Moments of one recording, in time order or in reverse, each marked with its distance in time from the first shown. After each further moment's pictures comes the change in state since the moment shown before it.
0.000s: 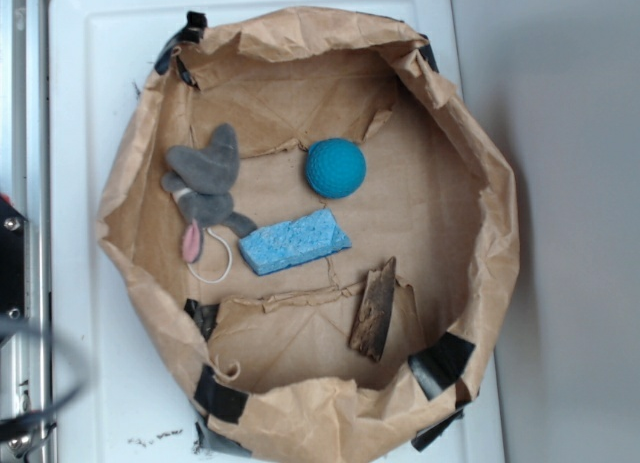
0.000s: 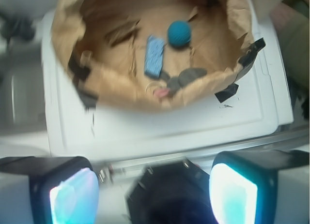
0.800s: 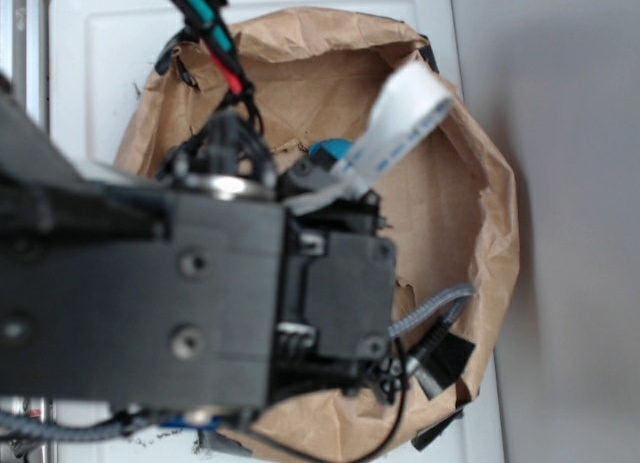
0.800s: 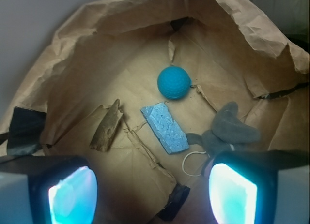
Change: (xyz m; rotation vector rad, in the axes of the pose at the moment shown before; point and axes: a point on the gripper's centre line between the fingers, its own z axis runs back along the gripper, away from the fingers) arm 0.080 -0.022 -0.070 0.081 -0.078 0.502
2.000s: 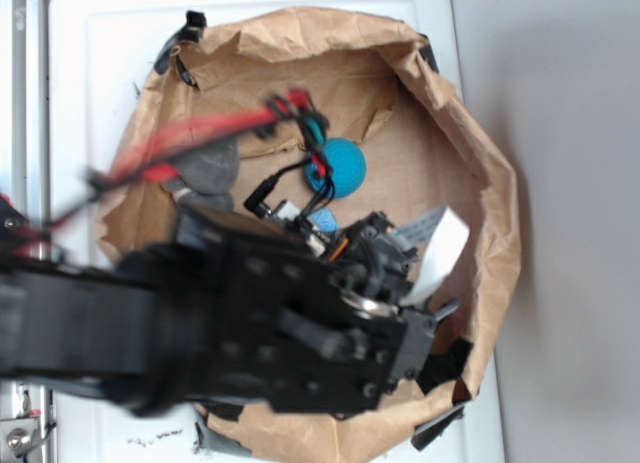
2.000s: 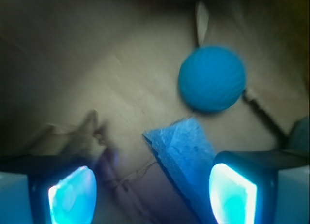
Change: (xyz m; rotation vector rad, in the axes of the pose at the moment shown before) arm 0.009 -0.015 -0.125 0.154 -0.090 0.013
